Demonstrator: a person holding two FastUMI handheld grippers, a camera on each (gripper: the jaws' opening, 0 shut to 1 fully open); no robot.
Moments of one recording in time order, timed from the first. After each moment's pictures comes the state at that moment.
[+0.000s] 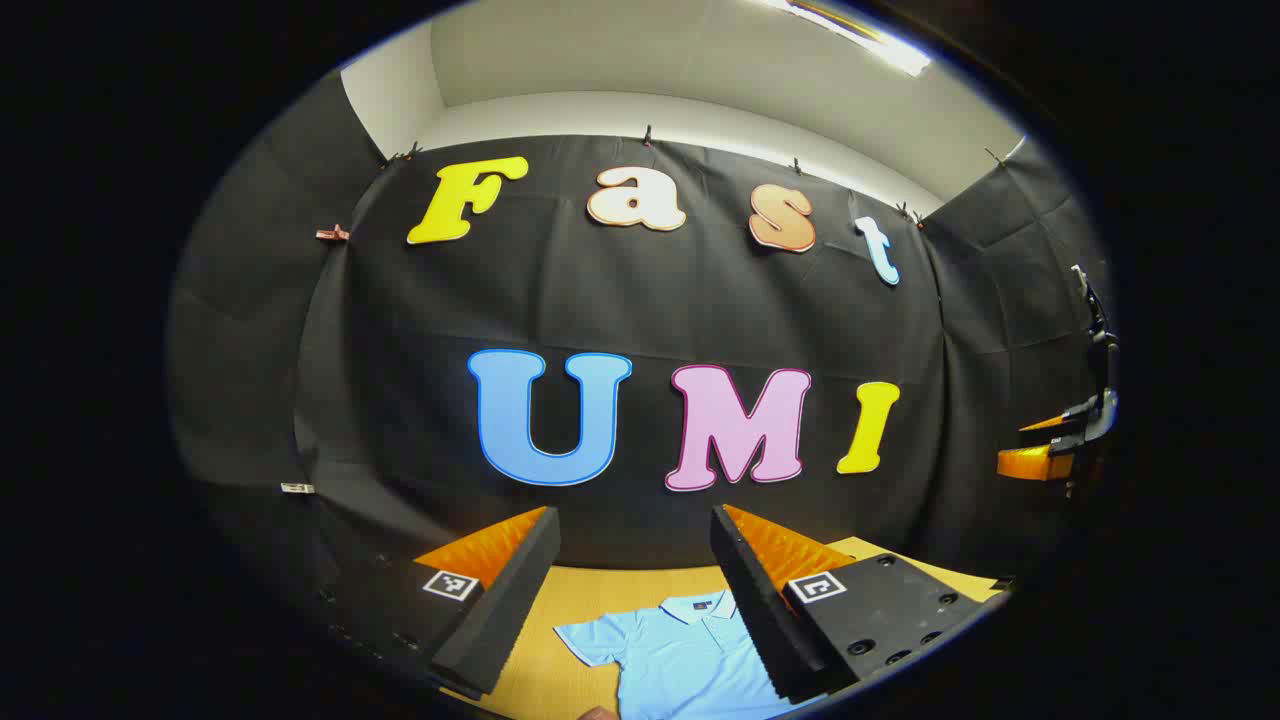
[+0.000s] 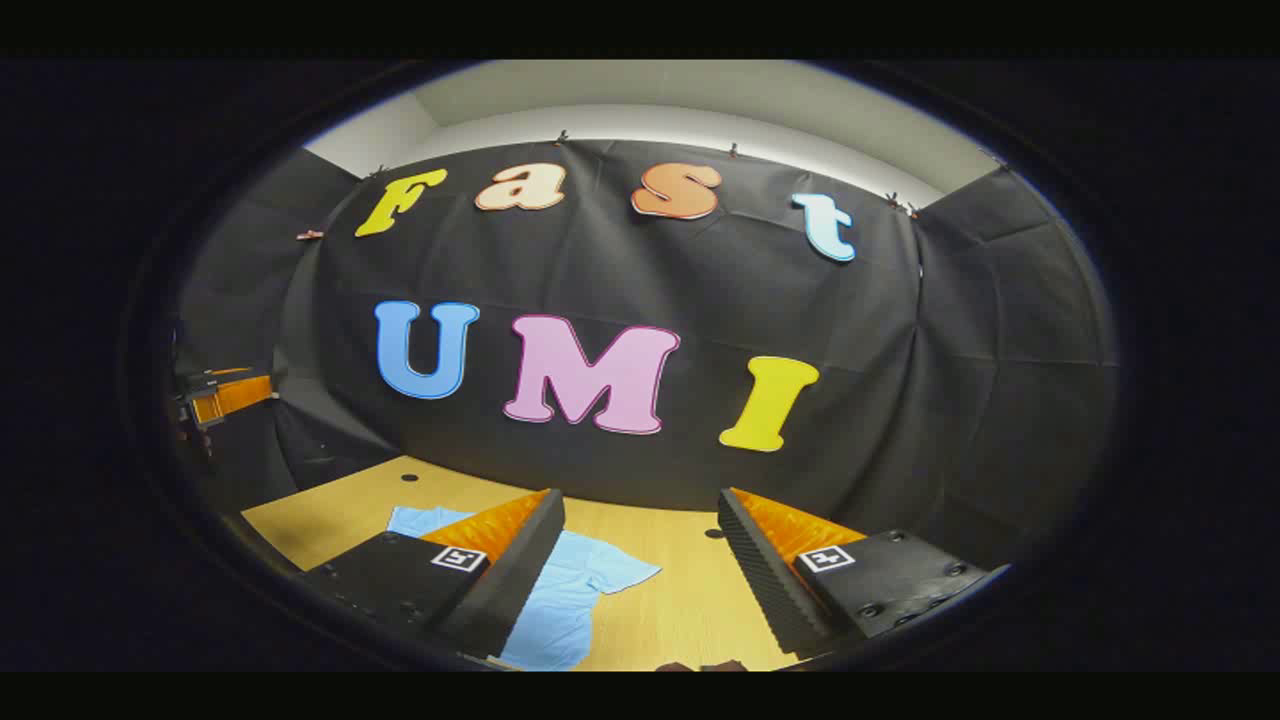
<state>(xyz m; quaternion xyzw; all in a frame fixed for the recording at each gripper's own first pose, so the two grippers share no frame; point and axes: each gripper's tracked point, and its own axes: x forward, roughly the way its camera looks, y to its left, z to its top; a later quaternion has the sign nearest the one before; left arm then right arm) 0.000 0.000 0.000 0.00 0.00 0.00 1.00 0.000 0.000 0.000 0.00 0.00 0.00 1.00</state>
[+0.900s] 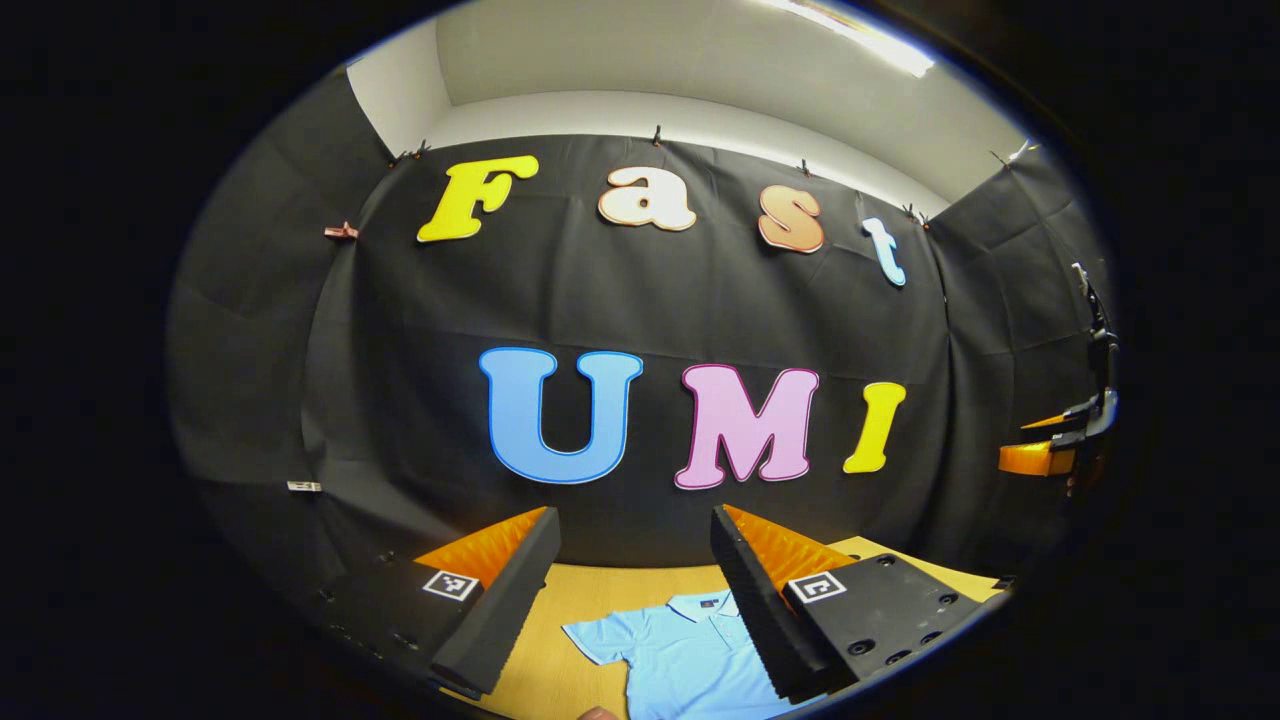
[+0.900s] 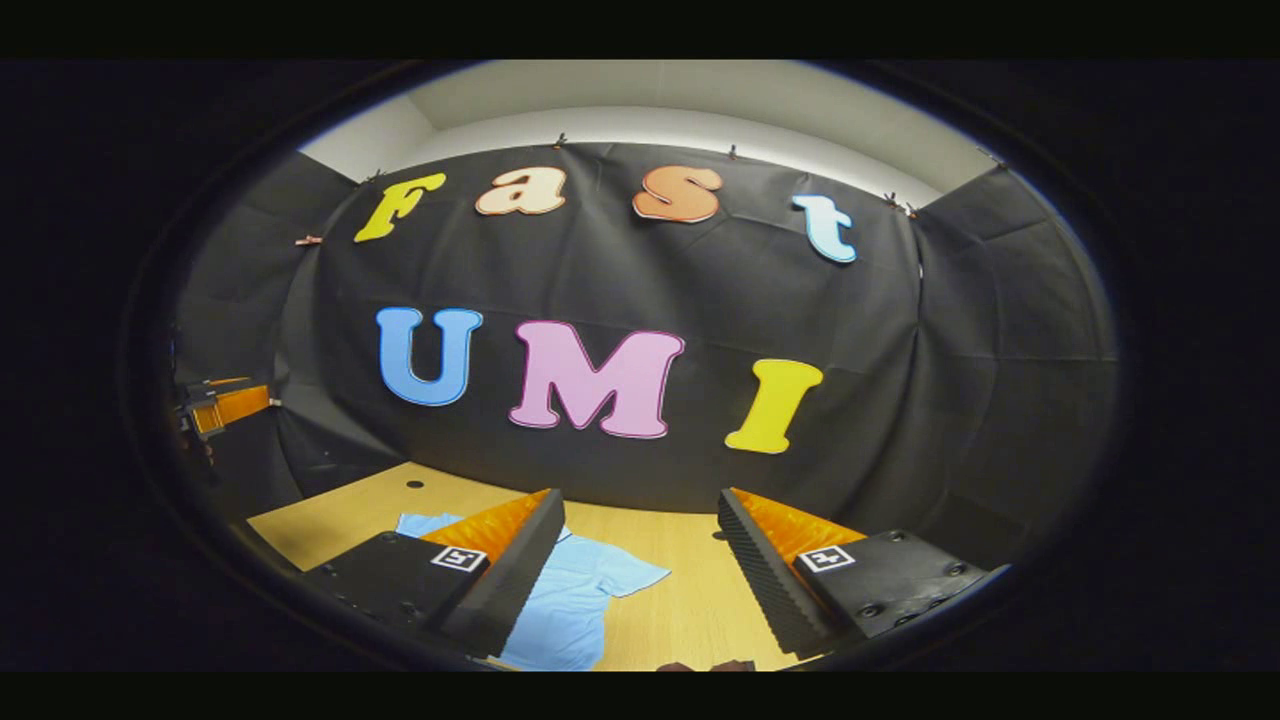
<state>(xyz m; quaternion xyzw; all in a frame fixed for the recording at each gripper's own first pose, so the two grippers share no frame) -0.005 0.016 -0.003 0.00 0.00 0.01 1.00 0.003 0.014 0.004 0.01 0.00 0.00 1.00</state>
